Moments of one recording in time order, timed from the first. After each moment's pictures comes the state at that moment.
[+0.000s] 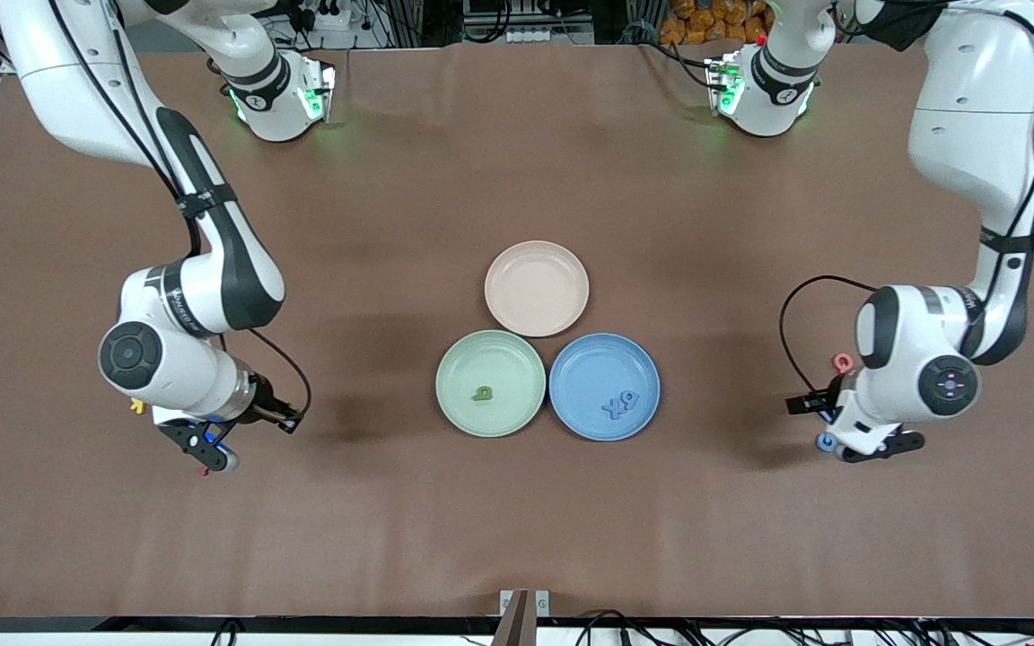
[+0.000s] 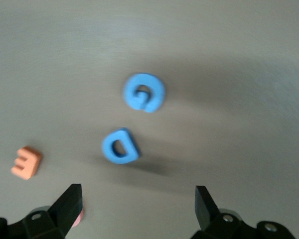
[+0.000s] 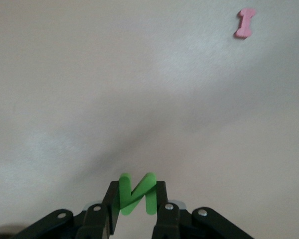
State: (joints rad) left arm -0.01 0.69 -0.03 -1.60 0.07 2.15 -0.33; right arm 0.08 0.62 0.15 -1.54 -0.02 2.17 0.79
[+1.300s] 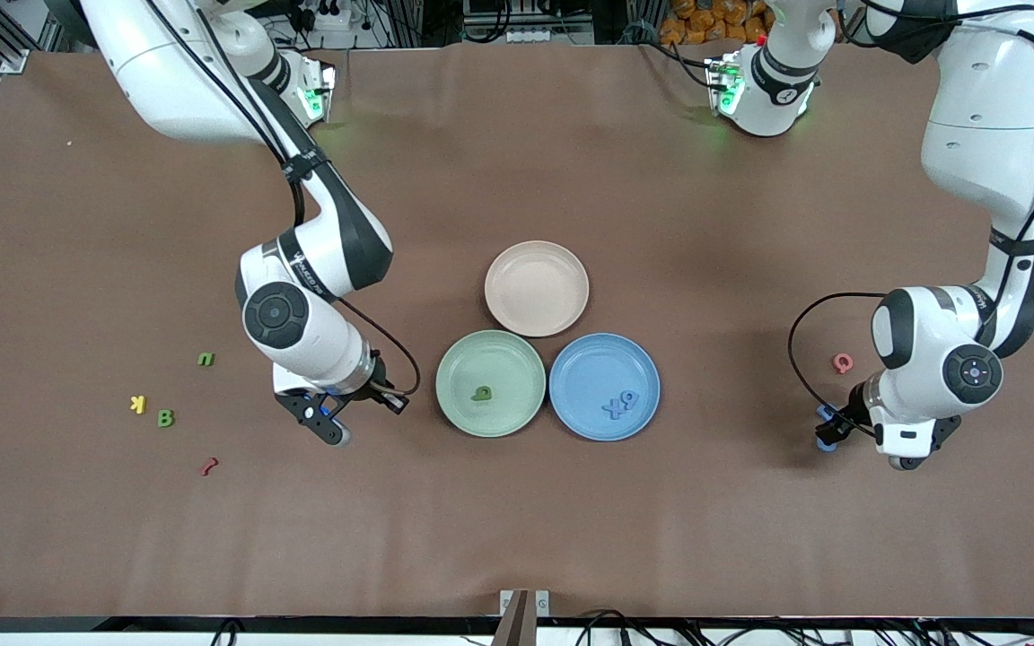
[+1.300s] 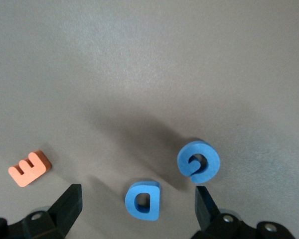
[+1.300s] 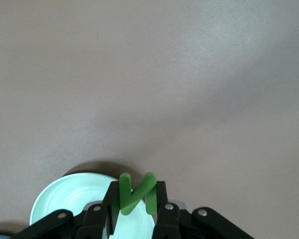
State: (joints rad) left arm 0.03 0.73 -0.01 -1.66 0.07 2.37 -0.70; right arm 0.30 0.65 0.15 -1.46 -0.02 2.18 1.08
